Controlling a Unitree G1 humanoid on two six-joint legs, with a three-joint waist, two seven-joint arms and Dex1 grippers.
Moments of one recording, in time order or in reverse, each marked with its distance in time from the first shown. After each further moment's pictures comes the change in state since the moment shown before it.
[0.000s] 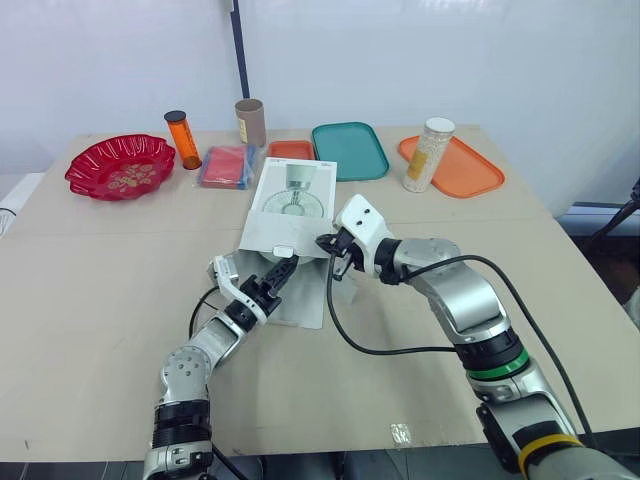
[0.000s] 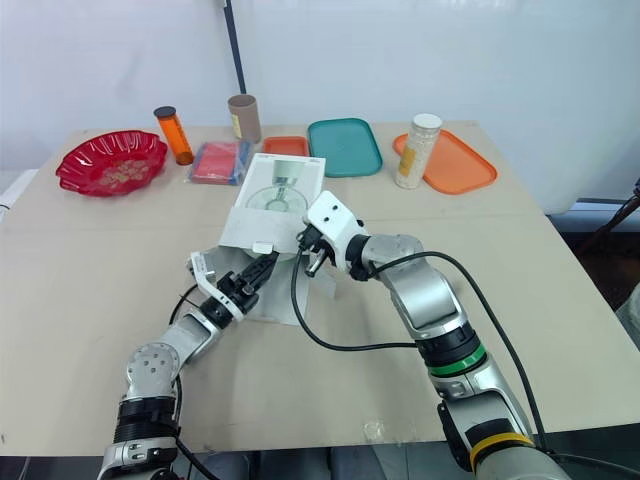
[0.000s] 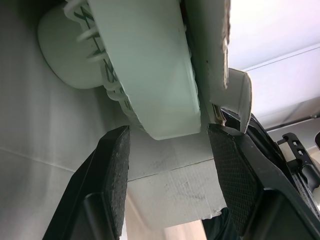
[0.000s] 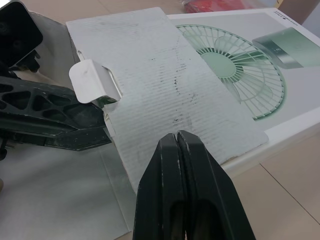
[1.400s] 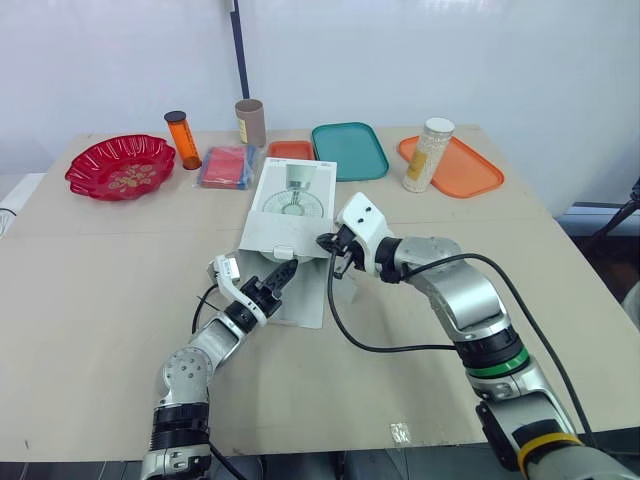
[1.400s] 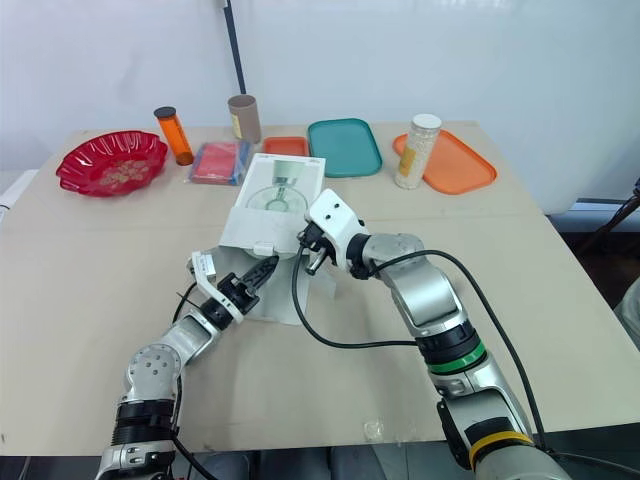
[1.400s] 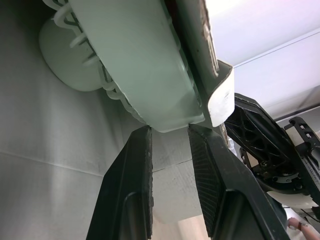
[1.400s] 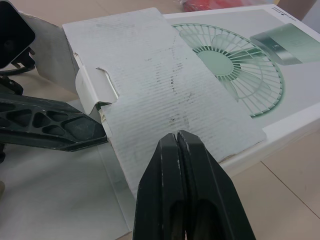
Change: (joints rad) left arm 0.016 0.018 -0.041 -0.029 0.076 -0.035 -0.037; right arm -0.008 0.003 -0.008 0.013 0.018 0.014 -0.003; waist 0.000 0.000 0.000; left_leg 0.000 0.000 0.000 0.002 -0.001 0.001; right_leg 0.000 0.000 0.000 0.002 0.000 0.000
